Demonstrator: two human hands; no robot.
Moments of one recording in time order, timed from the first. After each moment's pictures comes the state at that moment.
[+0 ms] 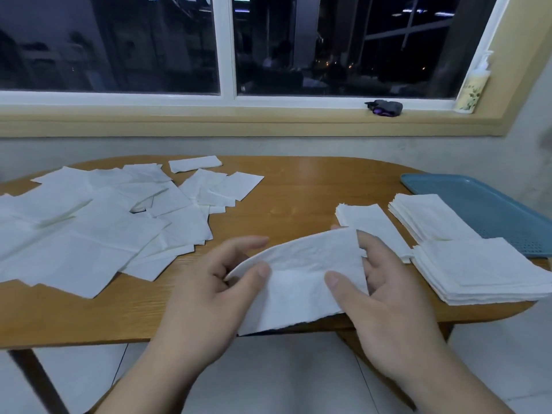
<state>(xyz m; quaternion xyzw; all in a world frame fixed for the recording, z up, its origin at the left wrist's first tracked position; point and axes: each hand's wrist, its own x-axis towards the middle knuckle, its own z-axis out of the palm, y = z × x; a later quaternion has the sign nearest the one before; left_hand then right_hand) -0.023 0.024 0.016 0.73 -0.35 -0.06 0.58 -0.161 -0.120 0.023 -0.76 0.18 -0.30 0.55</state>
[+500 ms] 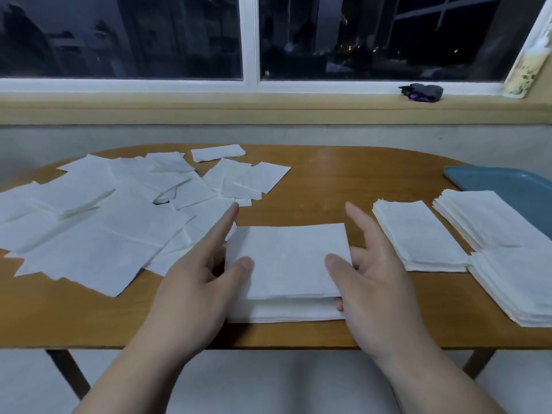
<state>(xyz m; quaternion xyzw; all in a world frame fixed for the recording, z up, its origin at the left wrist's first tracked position) 0.025 0.044 0.011 0.80 -0.28 -0.07 0.53 -0.091 -0.119 -0.003 -0.74 0.21 -0.31 0.55</state>
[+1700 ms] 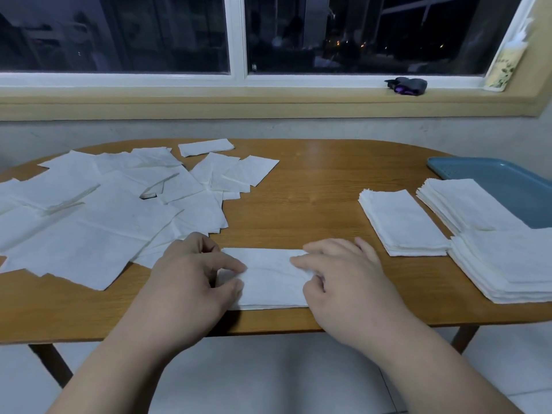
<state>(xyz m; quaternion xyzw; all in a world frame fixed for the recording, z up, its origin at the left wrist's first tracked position) 0.044 0.048 -0.011 0.86 -0.37 -0.02 0.35 -0.093 -0.124 -0.010 -0.96 0.21 -0.11 0.14</state>
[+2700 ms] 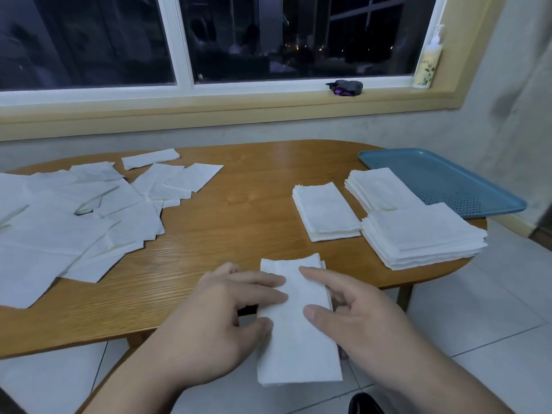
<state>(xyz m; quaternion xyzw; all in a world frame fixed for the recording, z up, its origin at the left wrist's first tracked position) -0.039 -0.008 -0.013 0.75 -0.59 -0.12 0.28 -0.216 -0.145 -0.009 -0.79 0.28 -0.12 0.54</state>
